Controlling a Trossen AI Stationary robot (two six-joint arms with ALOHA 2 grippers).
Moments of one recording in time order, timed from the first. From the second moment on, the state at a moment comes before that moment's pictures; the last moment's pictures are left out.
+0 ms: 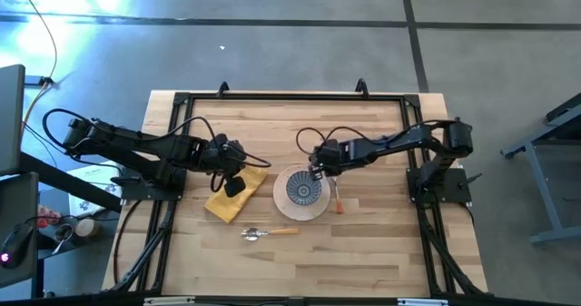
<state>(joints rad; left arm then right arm) -0.01 1.16 0.91 -0.79 -0.30 -0.45 -0.06 1.72 1.00 -0.51 0.17 1.09</state>
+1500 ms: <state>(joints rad) -0.38 1.91 1.22 -0.65 -0.14 -0.41 0.23 1.24 1.00 -0.87 0.24 1.03</state>
